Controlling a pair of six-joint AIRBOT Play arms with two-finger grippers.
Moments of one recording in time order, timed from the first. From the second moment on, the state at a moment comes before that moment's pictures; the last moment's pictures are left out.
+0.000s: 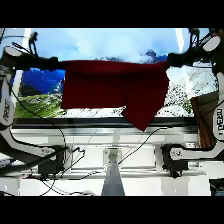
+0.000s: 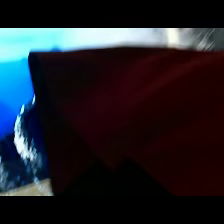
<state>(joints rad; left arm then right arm) 0.21 -1.68 1.40 0.89 -1.10 -1.04 -0.14 -1.50 1.40 -1.24 1.16 1.32</state>
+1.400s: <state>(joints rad) 0.49 -1.15 0.86 1.04 -1.23 -1.06 -0.25 -0.92 0.40 -1.00 1.03 1.45</state>
